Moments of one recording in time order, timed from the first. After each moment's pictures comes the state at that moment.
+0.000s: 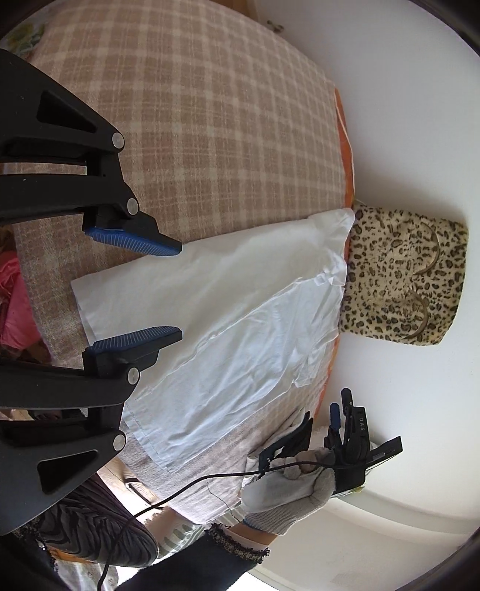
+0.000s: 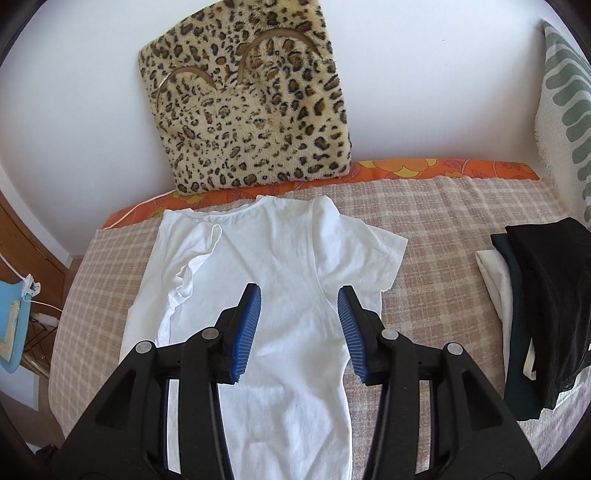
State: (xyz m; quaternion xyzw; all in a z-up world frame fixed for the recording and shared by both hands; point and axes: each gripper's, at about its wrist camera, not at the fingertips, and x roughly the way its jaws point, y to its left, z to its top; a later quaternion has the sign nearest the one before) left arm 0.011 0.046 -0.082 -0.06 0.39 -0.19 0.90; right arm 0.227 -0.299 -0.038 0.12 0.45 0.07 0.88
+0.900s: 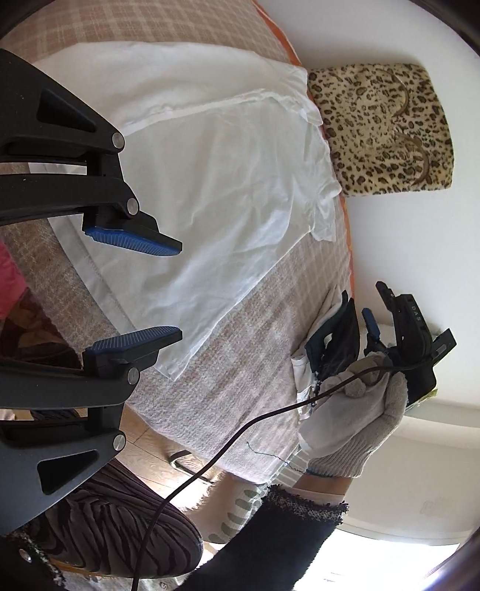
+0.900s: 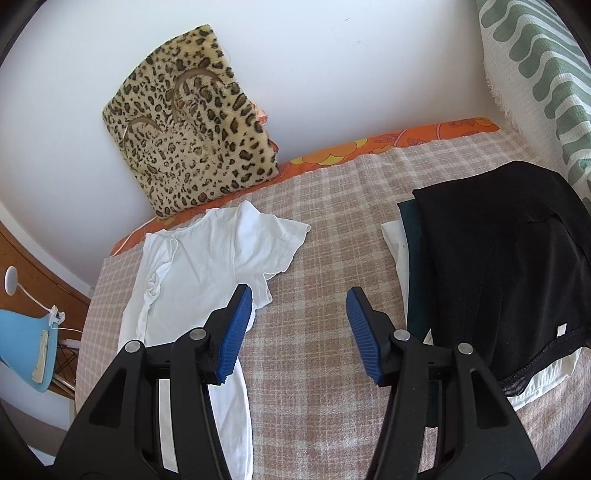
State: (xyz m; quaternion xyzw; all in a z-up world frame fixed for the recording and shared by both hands) left arm -0.006 -0.165 -0.089 0.06 0.37 -0.32 0.87; right arm 0.219 -0.438 -0.054 0.20 0.45 0.08 0.87
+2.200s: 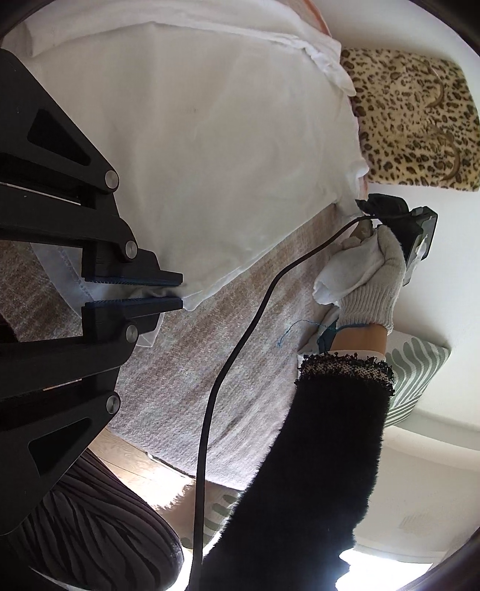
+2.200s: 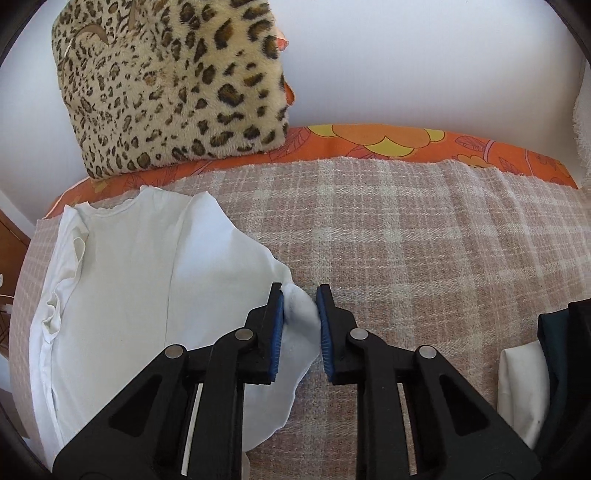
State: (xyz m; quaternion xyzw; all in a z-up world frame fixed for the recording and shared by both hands) left arm 0.023 -0.201 -0.125 -0.01 0.38 -0.32 0.87; right arm 0.376 -0.346 -0.162 0.05 0.50 0.07 0.86
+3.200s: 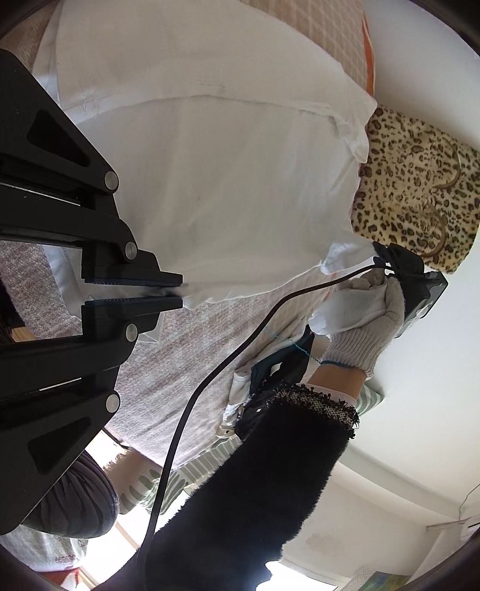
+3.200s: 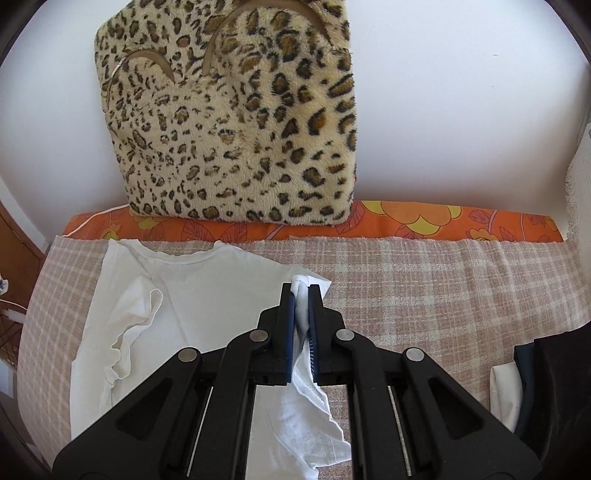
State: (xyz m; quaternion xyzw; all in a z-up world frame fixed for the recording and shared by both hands) left arm 0.011 -0.131 -0.122 -0.15 0.35 -0.28 0.88; right arm 0.377 -0.275 -0.077 0.03 0.45 0.07 0.89
